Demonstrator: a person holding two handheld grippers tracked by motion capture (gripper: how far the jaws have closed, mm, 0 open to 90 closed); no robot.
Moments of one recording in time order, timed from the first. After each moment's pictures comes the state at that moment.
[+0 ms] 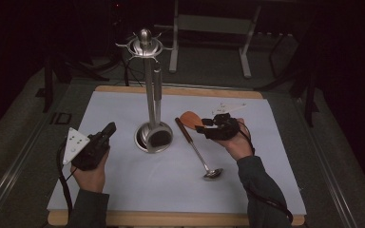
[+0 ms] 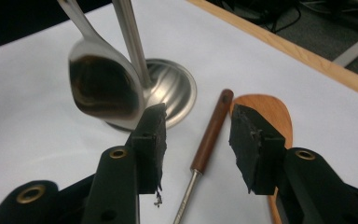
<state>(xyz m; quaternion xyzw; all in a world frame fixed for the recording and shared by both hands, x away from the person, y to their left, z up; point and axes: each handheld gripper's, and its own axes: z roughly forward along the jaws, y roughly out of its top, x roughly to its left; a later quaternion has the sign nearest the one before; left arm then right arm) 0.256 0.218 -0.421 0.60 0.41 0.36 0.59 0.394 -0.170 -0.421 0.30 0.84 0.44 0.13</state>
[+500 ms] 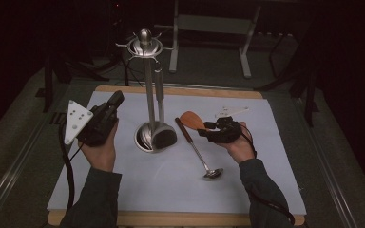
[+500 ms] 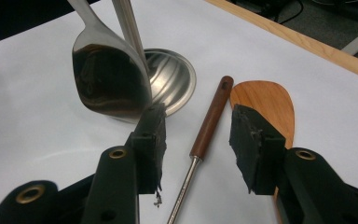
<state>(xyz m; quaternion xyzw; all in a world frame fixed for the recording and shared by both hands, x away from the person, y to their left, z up) 0.278 0.187 -0.343 0.55 0.36 0.41 0.64 0.391 -0.179 -0.431 0.30 0.84 0.44 0.12</state>
